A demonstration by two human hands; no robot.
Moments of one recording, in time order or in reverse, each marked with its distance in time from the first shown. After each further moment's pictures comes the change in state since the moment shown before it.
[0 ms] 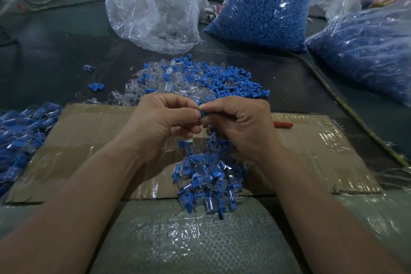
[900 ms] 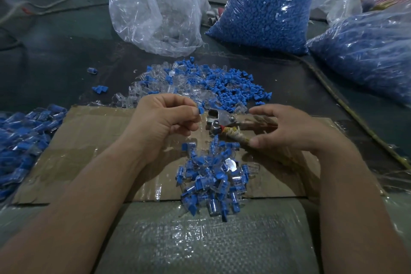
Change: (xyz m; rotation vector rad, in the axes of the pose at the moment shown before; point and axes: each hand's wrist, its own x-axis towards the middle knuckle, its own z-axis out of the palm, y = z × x) left_hand -0.003 0.002 -0.003 -0.007 0.078 0.026; right_hand -0.003 0.031 -0.067 -0.281 -0.498 0.749
